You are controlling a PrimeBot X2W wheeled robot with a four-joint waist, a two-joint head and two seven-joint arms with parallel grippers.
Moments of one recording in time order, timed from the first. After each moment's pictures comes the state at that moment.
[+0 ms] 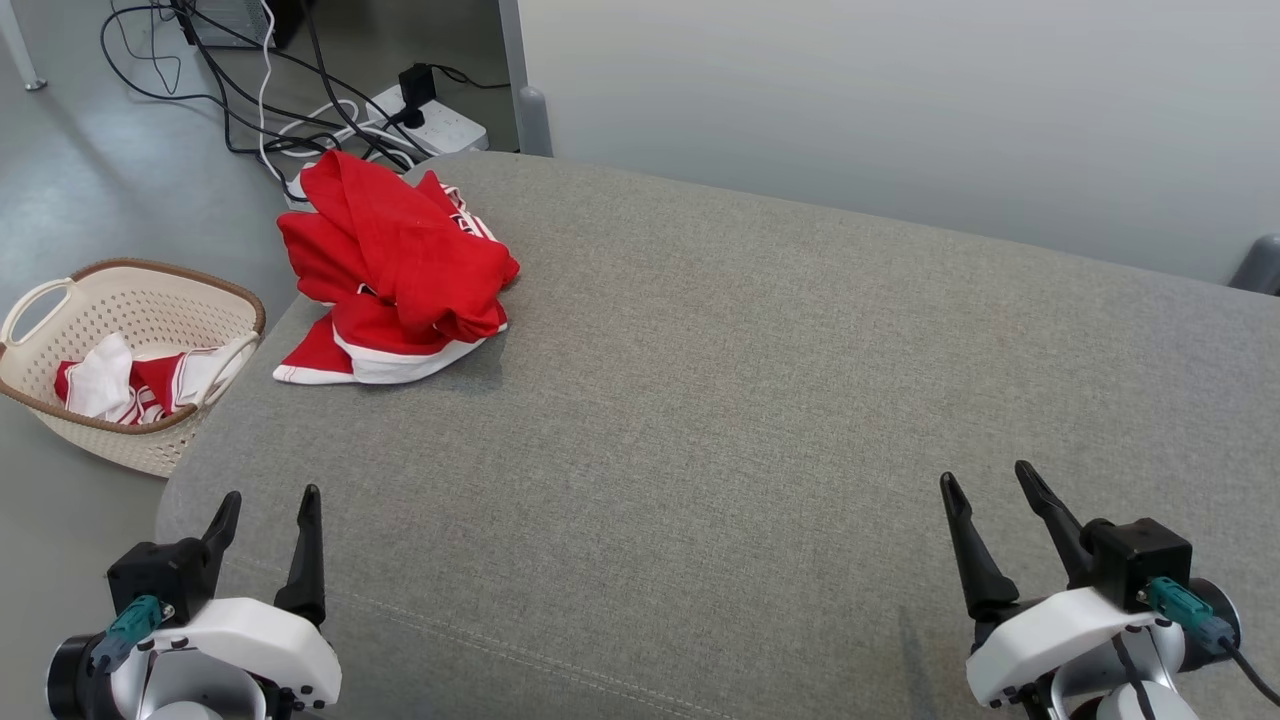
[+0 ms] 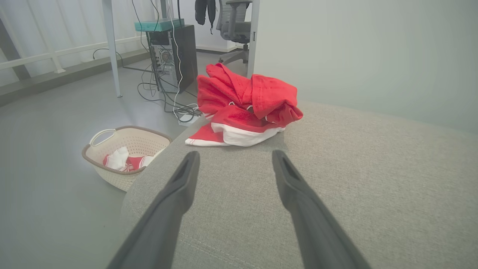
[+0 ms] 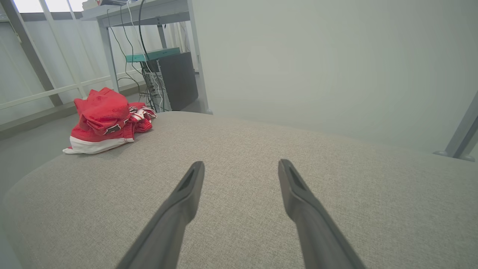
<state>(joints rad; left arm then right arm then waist) -0.11 0.33 -0.25 0.29 -0.52 0.18 -0.14 -0.11 -0.07 0.11 0.27 0.19 0.12 -0.14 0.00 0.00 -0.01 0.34</state>
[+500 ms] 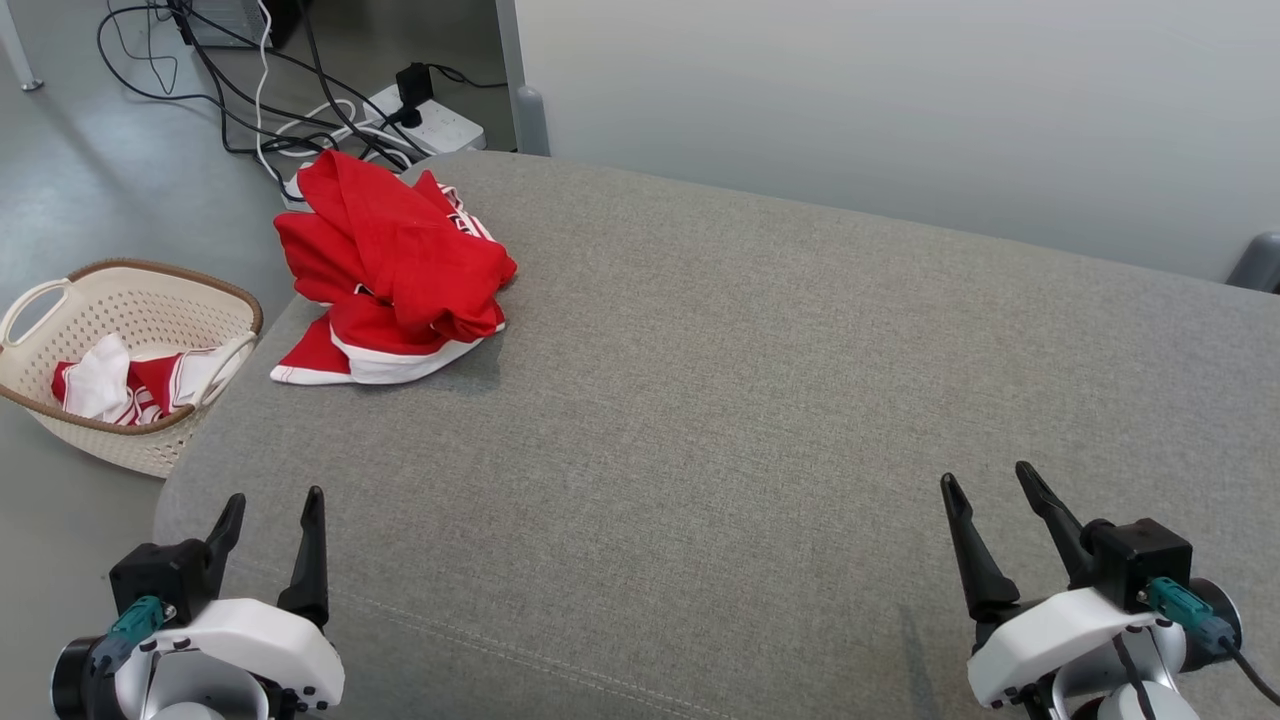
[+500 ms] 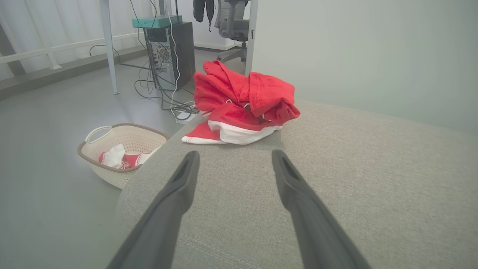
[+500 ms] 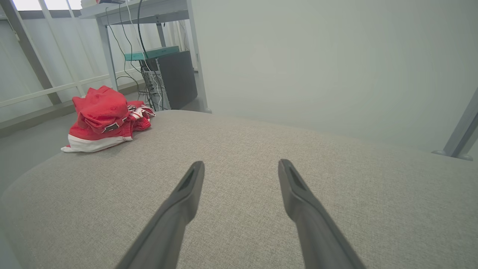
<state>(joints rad) -0.11 0.33 -0.26 0.29 -0.54 0.18 -0.14 -0.11 -0.08 0.12 0.28 0.19 0.12 -0.14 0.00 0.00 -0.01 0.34</state>
